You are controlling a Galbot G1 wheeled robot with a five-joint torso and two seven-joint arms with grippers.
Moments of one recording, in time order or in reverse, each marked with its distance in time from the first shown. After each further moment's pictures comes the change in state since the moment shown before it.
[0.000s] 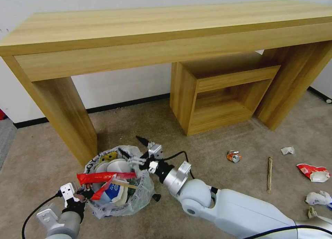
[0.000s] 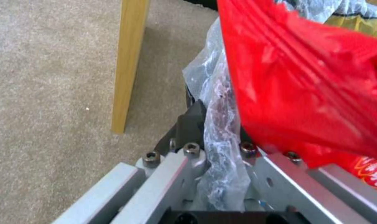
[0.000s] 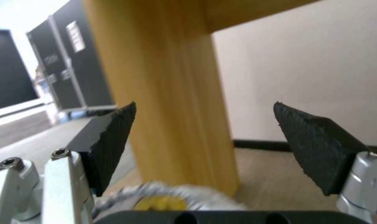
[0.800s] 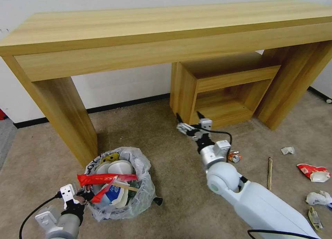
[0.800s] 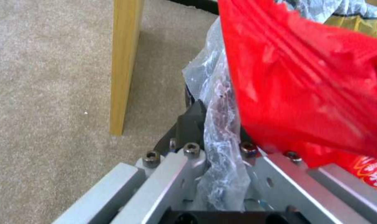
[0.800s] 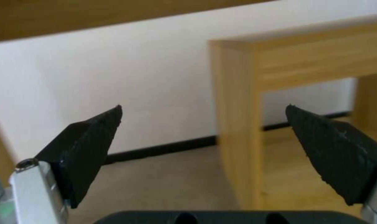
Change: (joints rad) left arm 0.040 0.005 -0.003 -0.042 0.023 0.000 0.022; right arm -0.272 -0.061 0.502 -0.005 -0.130 -0.145 0.294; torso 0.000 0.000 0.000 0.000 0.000
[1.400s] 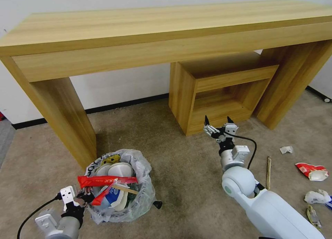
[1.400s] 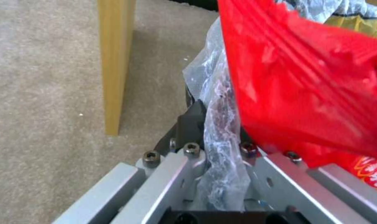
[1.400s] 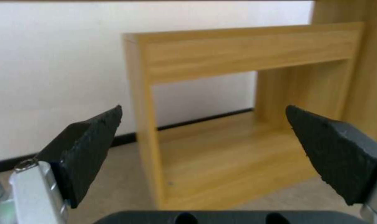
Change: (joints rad) left arm 0.020 -0.008 0.005 -0.005 0.043 -0.012 0.014; right arm -0.125 0.014 0.170 -0.019 -0.108 -0.046 0.088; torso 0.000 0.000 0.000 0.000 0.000
